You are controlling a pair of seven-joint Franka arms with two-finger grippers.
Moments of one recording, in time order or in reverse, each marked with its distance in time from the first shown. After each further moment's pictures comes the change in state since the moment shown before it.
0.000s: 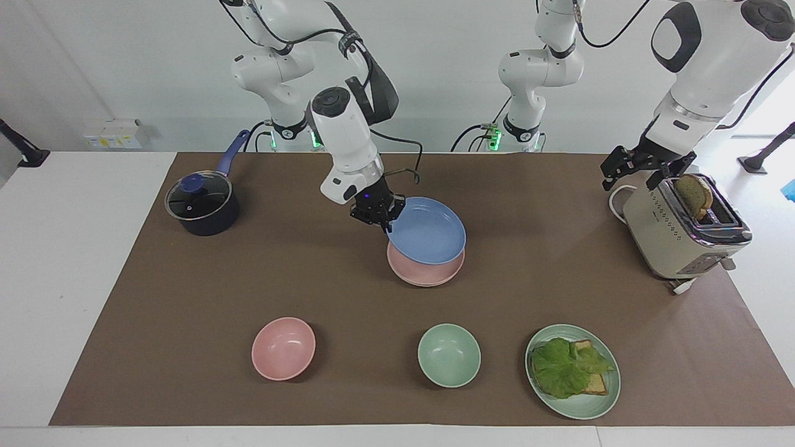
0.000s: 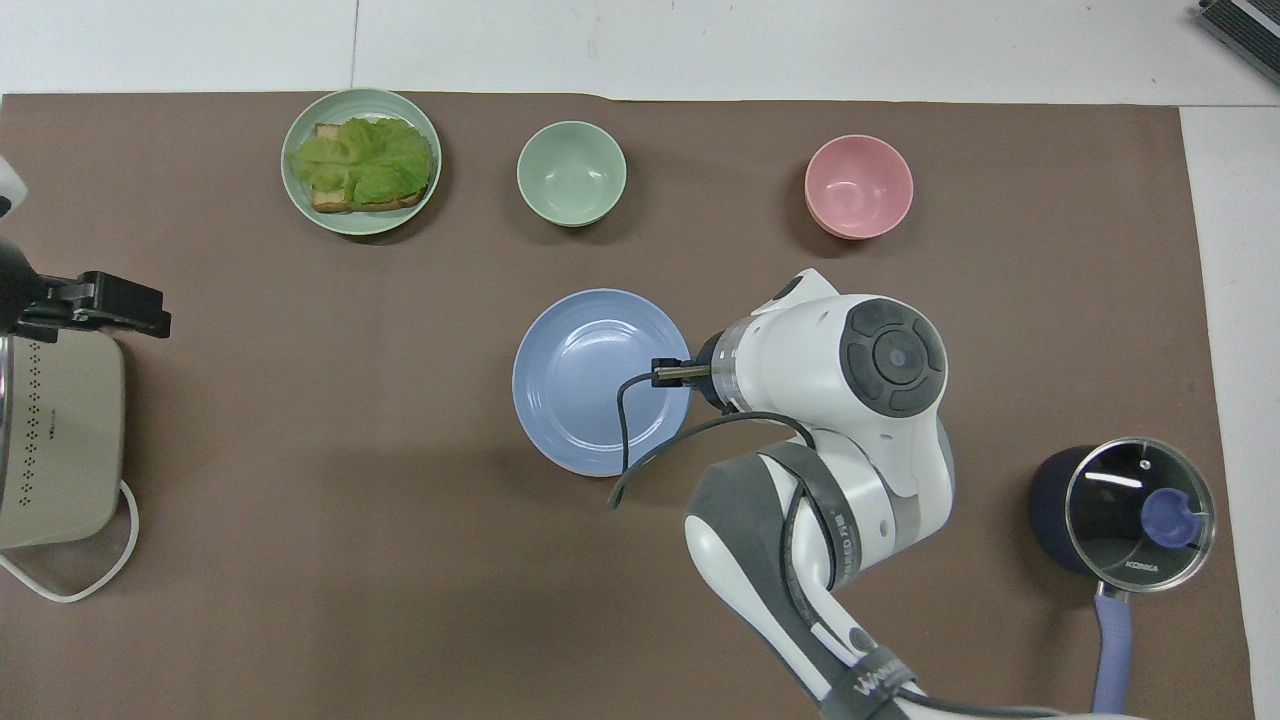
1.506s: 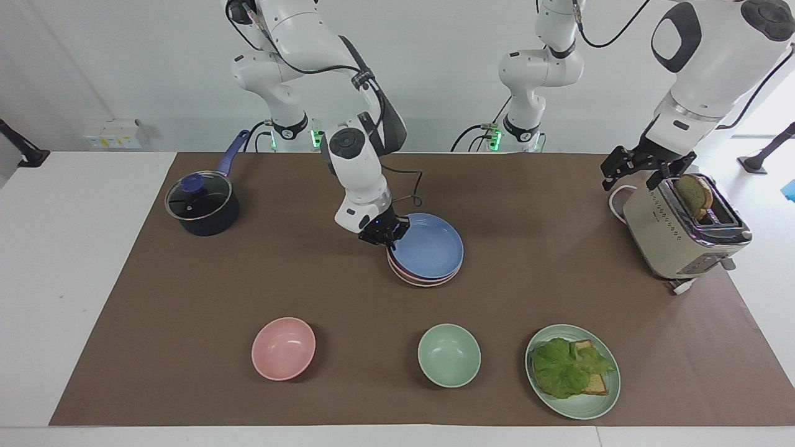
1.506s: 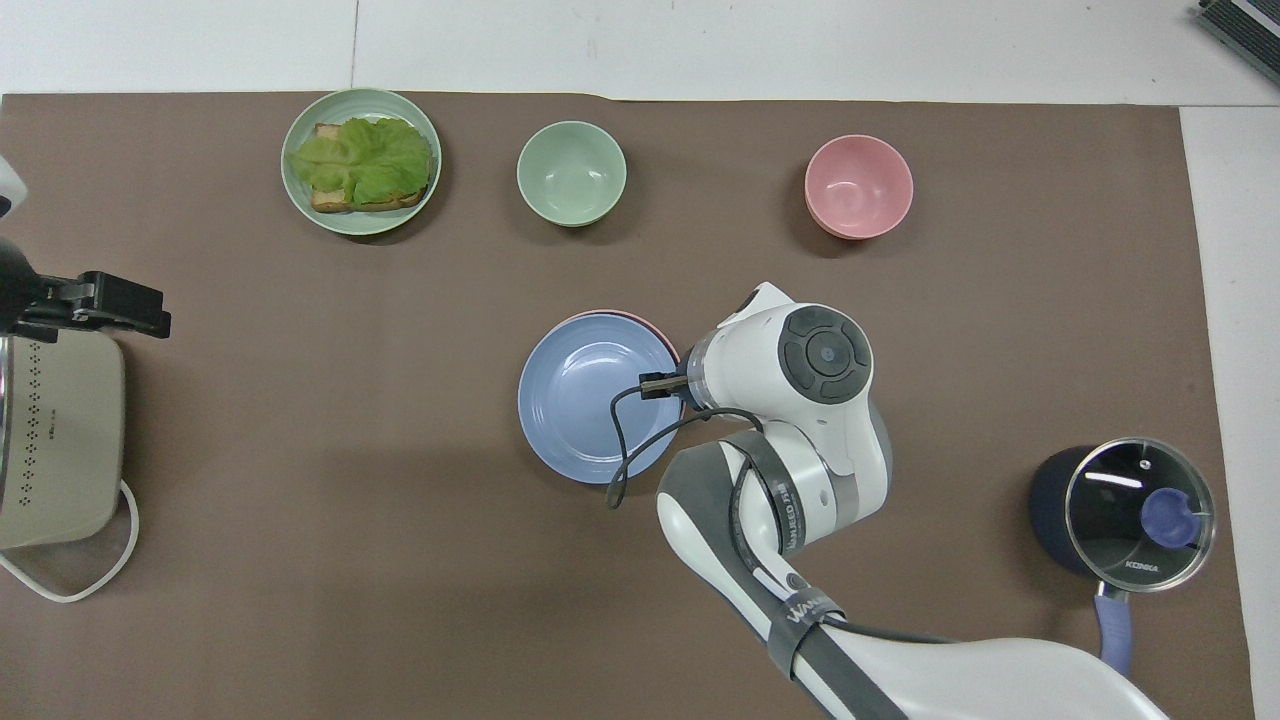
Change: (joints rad) left arm 0.000 0.000 0.000 0.000 0.000 0.000 0.000; right arm -0.008 0.119 0.023 -0.010 0.000 0.084 -0.099
